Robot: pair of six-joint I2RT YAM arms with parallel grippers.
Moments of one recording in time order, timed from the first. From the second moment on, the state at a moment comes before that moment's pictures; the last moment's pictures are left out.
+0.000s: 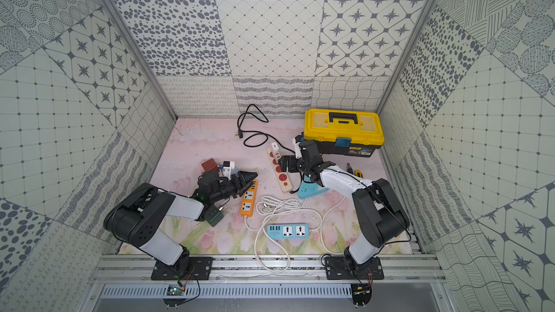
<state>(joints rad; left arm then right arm) -0.38 1.69 0.41 0.99 0.57 -1.20 0.47 1.67 0.98 -0.02 -0.18 0.38</state>
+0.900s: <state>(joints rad) -0.39 1.73 0.87 0.31 0.40 -1.08 0.61 2.05 1.57 -0.49 0.13 0.21</state>
